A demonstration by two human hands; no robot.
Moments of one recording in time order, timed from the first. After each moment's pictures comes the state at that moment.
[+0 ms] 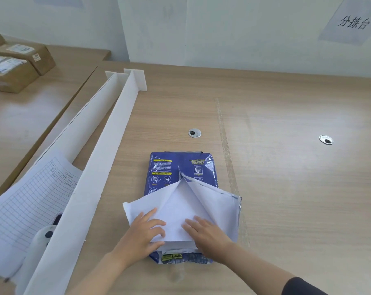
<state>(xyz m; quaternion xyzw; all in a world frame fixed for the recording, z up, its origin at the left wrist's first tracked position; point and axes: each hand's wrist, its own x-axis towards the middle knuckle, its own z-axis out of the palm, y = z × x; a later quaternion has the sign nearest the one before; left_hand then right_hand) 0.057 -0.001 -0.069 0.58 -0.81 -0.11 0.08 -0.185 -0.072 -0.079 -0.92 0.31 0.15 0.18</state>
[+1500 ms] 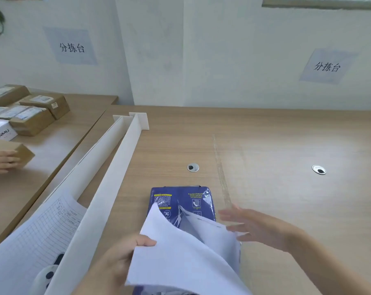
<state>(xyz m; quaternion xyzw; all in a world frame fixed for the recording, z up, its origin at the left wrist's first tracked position) 0.038 -0.022 0.093 0.53 -0.08 -0.76 0.36 -0.252 -0.125 0.124 -0.57 0.45 -0.02 0.69</state>
